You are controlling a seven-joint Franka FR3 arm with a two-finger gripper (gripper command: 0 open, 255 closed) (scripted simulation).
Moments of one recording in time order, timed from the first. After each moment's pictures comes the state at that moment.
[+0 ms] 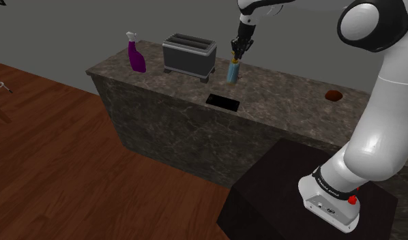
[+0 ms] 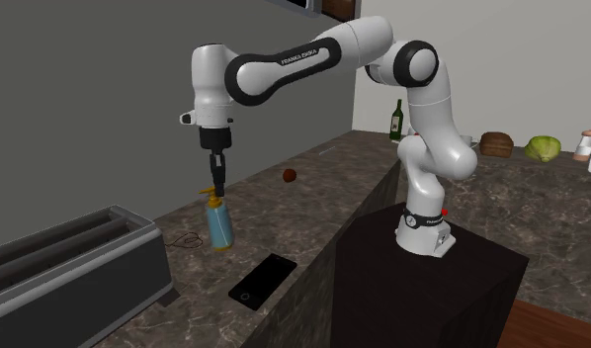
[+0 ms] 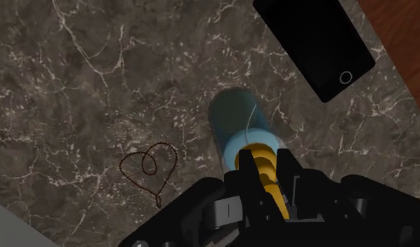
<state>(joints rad) -0.11 0.35 -0.21 -1.56 0.15 1.93 -0.16</state>
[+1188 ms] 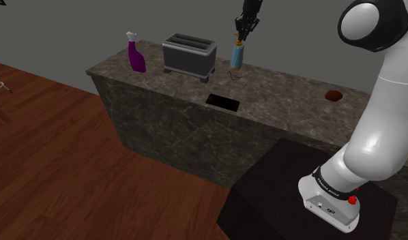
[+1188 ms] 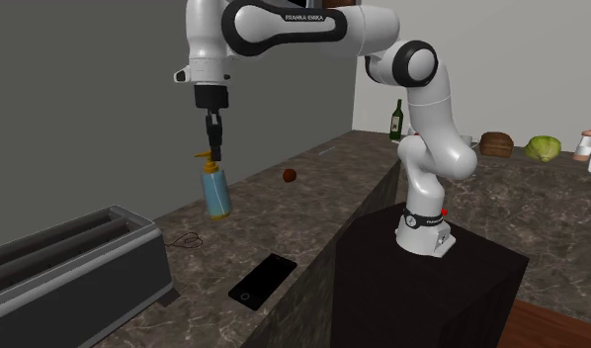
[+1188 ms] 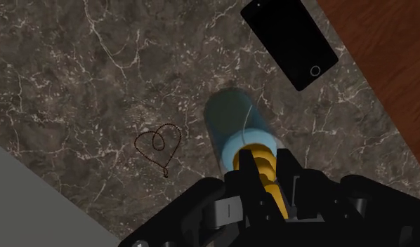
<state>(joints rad) -0.12 0.35 -0.21 -1.31 0.15 1.69 -0.13</state>
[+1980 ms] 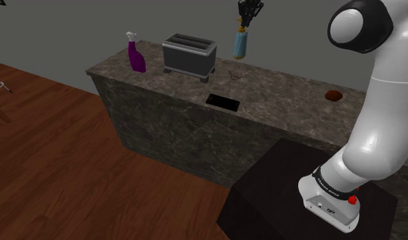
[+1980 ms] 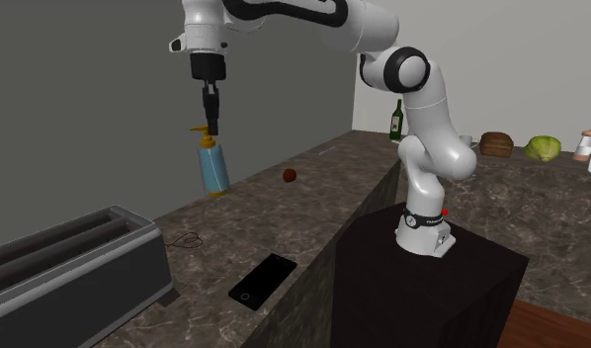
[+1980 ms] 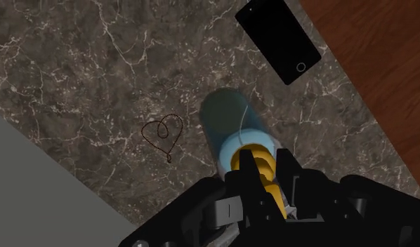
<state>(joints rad) -0.14 0.42 -0.21 -1.04 0.16 1.48 -0.12</state>
